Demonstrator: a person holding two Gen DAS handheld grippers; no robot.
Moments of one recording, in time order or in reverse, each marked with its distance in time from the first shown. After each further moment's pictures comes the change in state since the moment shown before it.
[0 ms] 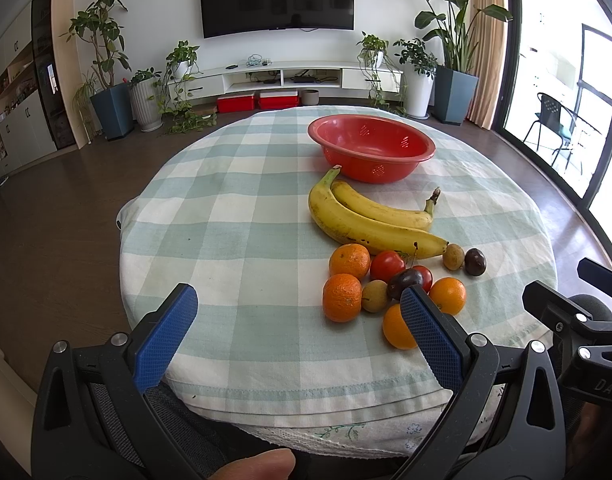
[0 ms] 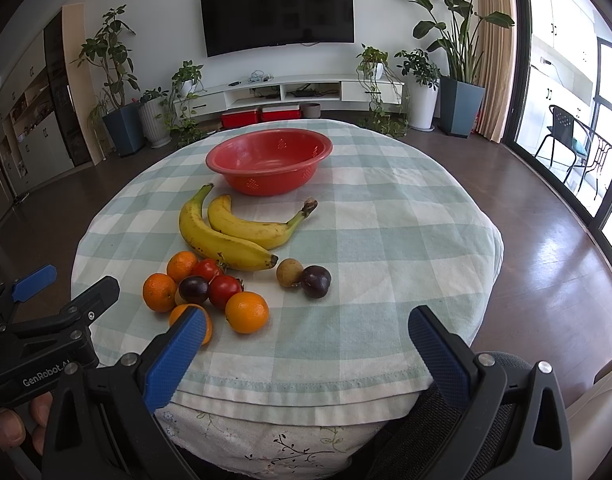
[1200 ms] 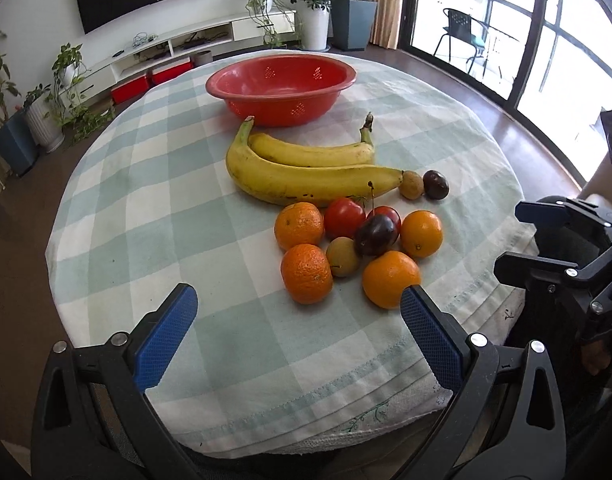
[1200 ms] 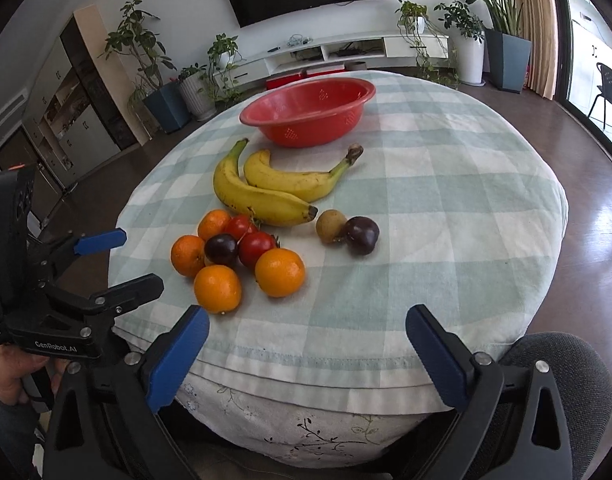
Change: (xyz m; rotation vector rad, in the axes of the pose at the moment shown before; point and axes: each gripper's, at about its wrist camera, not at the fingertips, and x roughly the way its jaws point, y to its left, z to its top) left arm 0.053 -0.014 0.009 0.343 0.234 -0.273; right arm 0.039 -0.012 -0.011 0.032 0.195 0.248
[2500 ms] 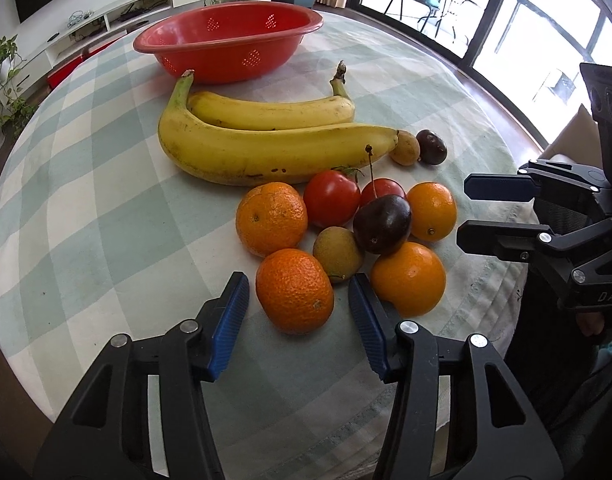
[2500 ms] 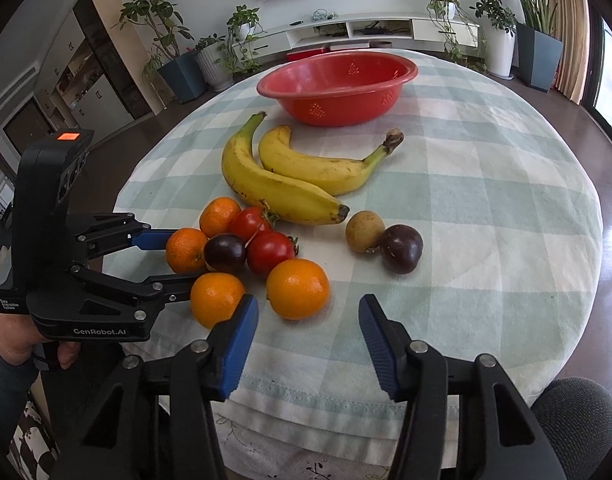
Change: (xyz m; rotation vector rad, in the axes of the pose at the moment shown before) left arm 0.064 0.019 0.018 0.066 0.122 -0.239; right arm 0.035 0.014 0.017 -0.087 0.043 0.040
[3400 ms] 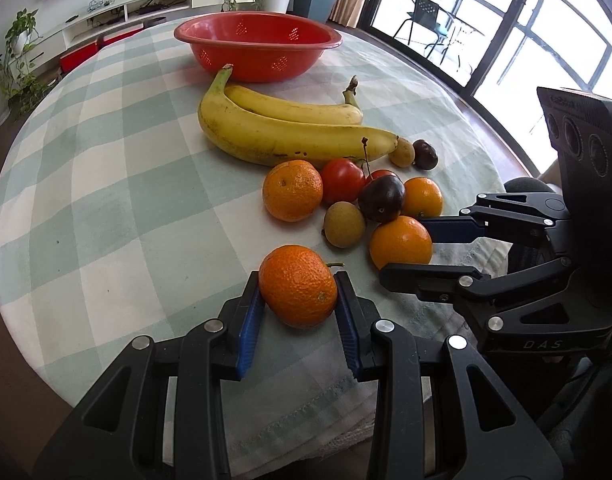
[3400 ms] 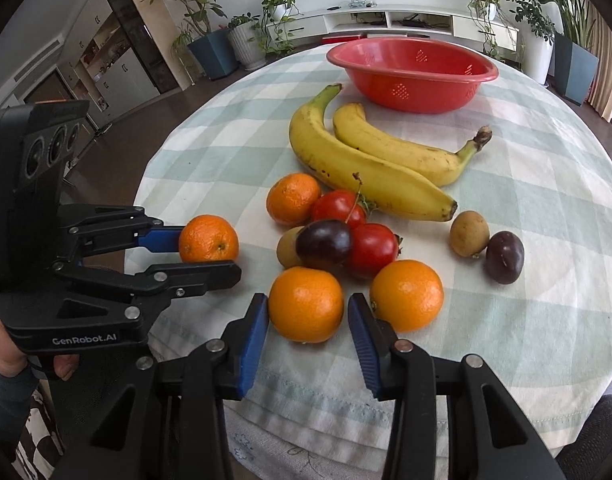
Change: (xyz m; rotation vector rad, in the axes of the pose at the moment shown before) left arm -0.031 0.014 -0.032 -0.090 -0.065 -0.030; right arm 0.041 0.052 0.002 -0.096 0.065 0.051
